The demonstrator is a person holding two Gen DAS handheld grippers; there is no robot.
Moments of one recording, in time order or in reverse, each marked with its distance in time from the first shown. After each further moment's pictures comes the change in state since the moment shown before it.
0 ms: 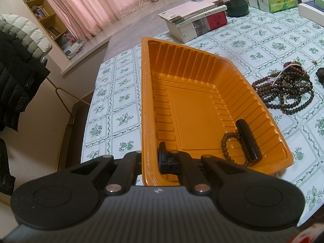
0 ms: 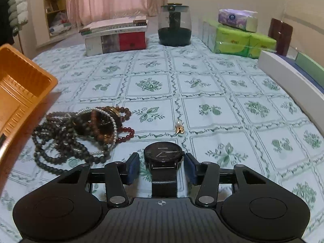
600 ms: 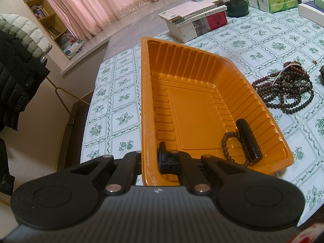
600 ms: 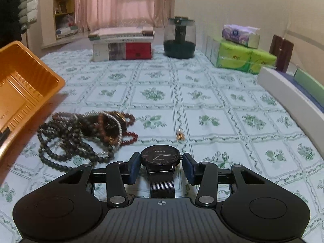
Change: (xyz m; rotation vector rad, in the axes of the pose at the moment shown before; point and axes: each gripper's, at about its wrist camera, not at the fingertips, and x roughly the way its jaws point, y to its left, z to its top) left arm 0.000 0.000 0.000 0.000 -0.001 0.000; right arm -0.020 0.005 -0.005 -0.061 -0.081 0.002
